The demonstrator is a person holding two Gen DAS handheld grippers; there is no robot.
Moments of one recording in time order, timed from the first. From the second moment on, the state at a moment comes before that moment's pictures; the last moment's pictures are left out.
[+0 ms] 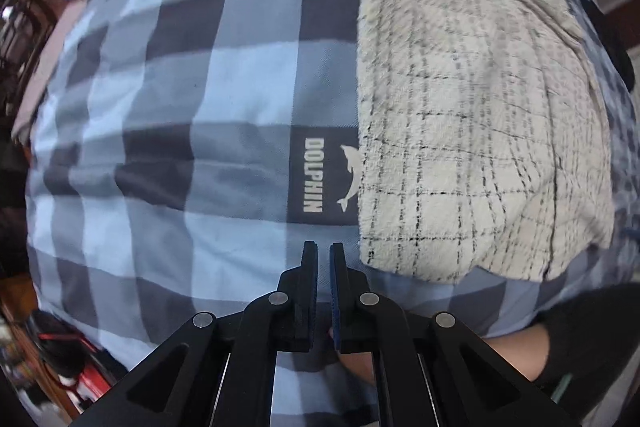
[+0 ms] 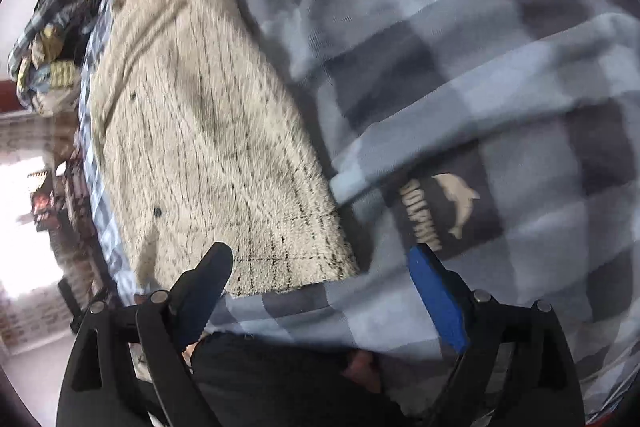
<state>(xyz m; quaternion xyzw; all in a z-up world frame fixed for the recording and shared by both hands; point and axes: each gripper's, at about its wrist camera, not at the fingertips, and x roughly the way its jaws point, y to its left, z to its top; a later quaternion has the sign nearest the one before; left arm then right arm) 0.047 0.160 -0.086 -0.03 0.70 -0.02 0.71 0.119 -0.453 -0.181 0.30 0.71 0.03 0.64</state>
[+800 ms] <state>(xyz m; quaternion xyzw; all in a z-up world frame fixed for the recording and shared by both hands) 0.076 0.127 -0.158 -0.03 0.74 -0.04 0.67 0.156 -0.358 -0.212 0.25 0.72 0.18 0.62</state>
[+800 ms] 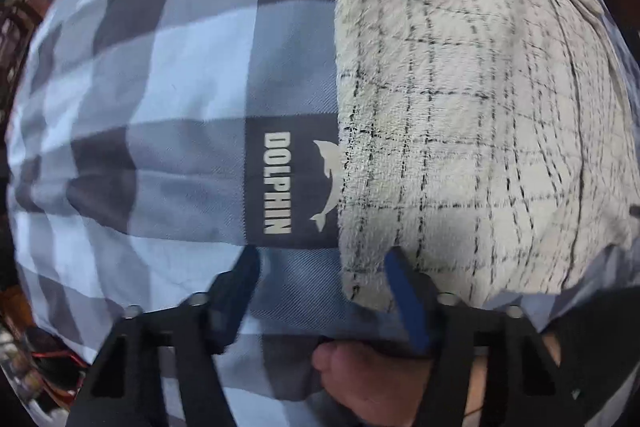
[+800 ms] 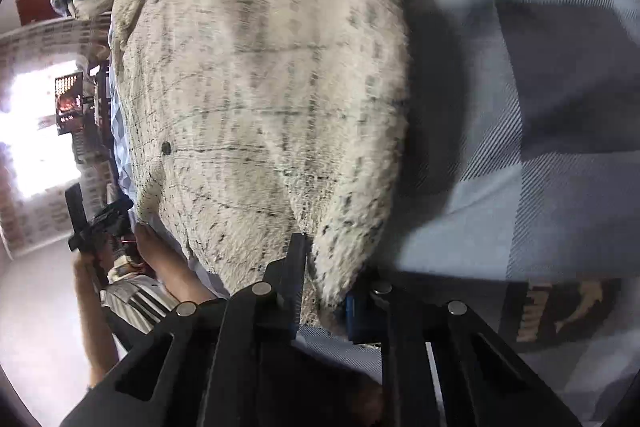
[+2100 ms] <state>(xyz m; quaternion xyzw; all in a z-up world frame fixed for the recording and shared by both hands) 0.090 0.099 -0.173 -0.12 0.71 -0.14 0.67 0.150 -0.364 -0.230 0.26 0.71 0.20 0.62</state>
